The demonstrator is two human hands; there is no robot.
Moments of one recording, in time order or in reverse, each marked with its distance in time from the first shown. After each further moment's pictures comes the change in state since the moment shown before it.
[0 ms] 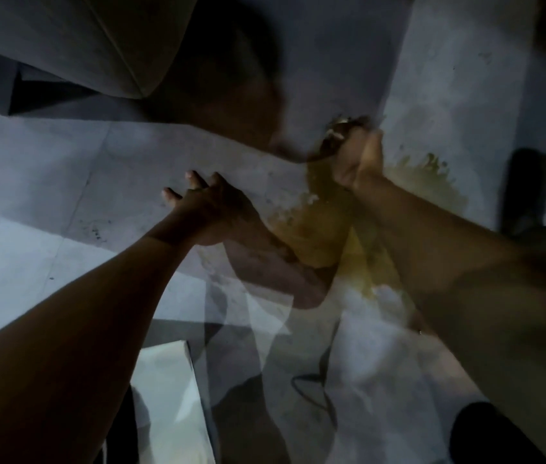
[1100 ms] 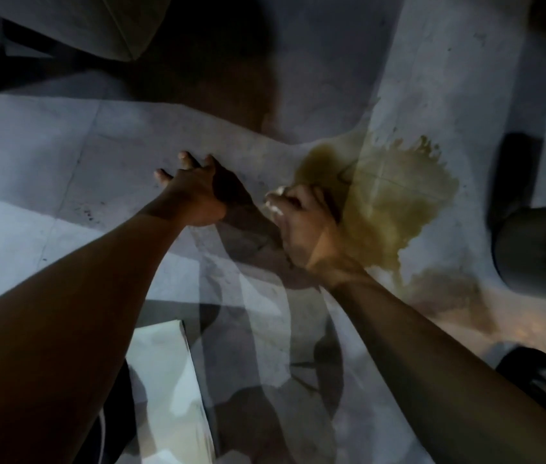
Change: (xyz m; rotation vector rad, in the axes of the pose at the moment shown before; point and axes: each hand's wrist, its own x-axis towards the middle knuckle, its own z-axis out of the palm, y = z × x) left_hand 0.030 -0.018 0.009 0.049 -0.037 0.031; right_hand -0.153 -0.049 0.031 -0.147 -0.078 -0.269
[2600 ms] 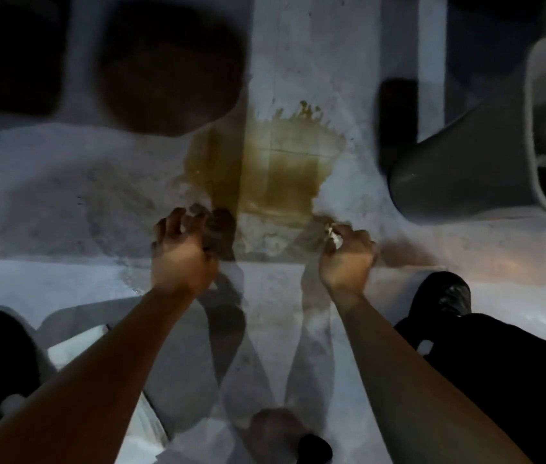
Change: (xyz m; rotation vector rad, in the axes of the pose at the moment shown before) left_hand -0.097 0.102 0.121 -0.061 0.323 0.235; right_hand -0.169 0.136 -0.029 0.021 0.312 0.810
